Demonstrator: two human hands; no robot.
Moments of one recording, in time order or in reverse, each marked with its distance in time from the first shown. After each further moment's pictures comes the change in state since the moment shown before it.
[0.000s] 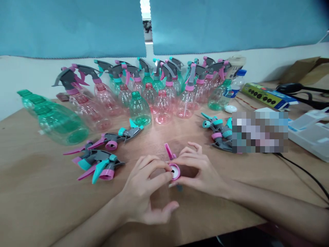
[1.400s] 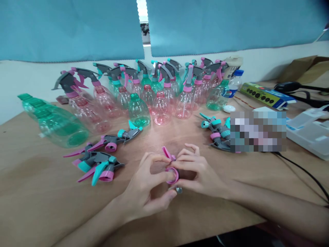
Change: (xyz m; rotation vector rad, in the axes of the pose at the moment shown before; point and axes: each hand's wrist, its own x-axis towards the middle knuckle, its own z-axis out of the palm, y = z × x) left_hand 0.005 0.000 -0.002 -0.060 -0.045 -0.057; right_hand -0.001 0.000 -0.002 -0.031 -0.080 -0.032
